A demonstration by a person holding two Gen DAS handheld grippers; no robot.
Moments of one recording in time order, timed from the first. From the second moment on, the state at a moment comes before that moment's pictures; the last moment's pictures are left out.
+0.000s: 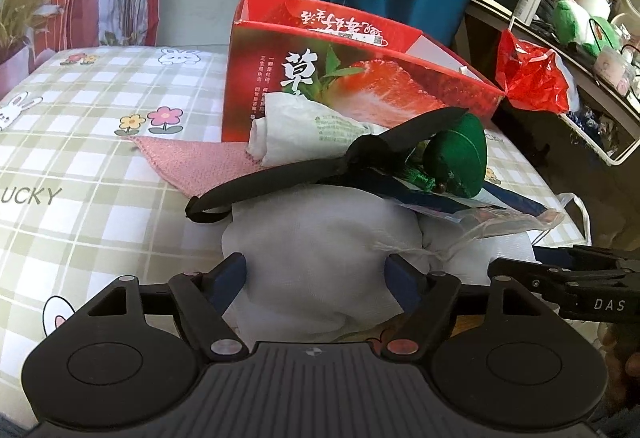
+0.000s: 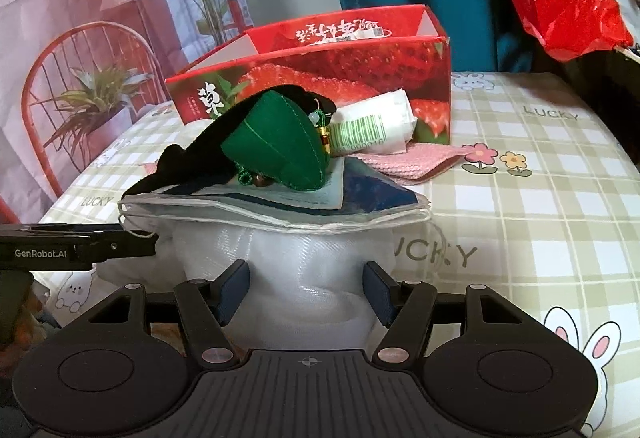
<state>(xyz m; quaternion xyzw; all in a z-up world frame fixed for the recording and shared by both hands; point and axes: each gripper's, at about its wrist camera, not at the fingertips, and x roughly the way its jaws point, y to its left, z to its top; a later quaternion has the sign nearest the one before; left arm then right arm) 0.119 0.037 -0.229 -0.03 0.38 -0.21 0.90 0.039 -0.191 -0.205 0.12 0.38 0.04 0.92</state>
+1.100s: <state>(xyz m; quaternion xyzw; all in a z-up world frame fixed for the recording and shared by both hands) 0.124 0.027 -0.245 -0.01 0.41 -0.21 0.89 0.040 -0.193 -0.209 0.13 0.37 0.04 0.92</state>
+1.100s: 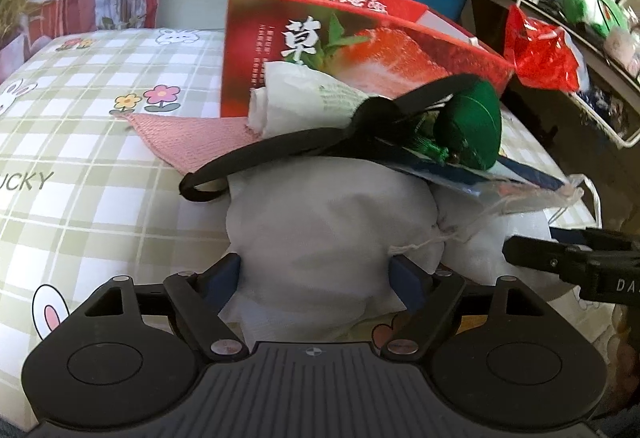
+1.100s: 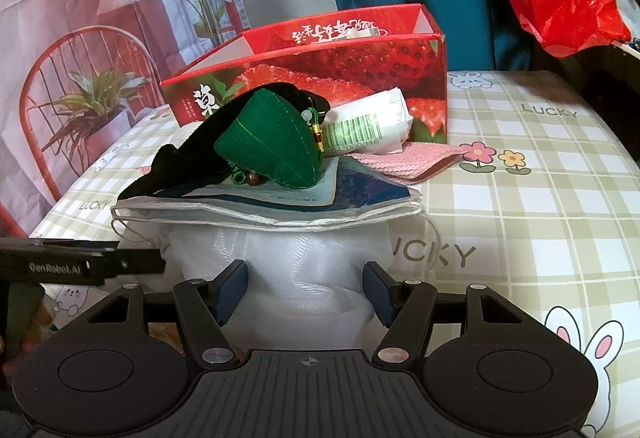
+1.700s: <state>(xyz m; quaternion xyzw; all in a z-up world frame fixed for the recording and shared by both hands) 0.112 0.026 -0.233 0.00 0.36 -0.23 0.90 0.041 -0.189 -0.209 0.14 0.36 0.08 0.92</state>
